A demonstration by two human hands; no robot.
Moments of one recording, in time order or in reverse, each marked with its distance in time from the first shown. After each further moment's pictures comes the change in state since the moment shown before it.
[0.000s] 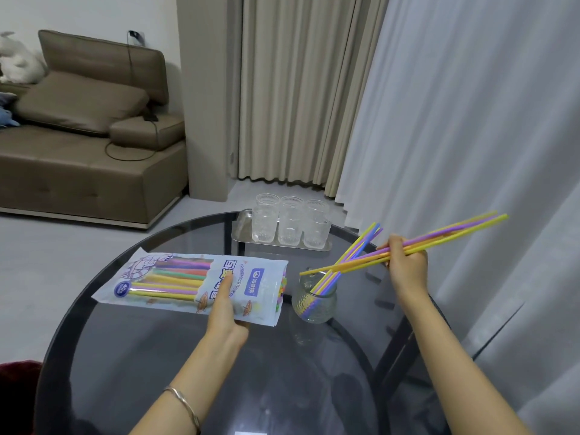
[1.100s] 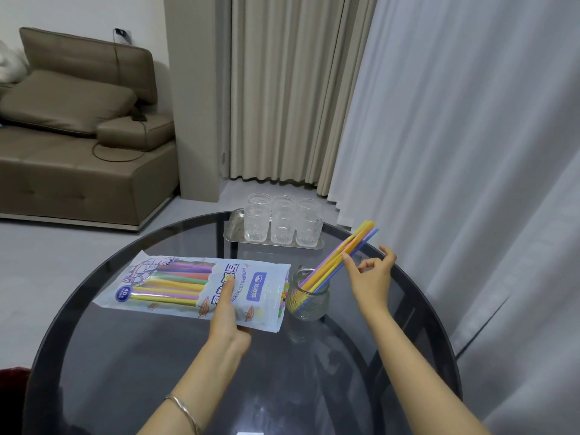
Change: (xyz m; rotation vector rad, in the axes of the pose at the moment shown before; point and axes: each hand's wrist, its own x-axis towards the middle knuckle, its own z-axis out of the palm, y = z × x) left_hand 0.001 -0.017 0.000 0.030 -0.033 -0.004; right_hand -0.023 0.044 0.030 -0.122 -0.001 0.032
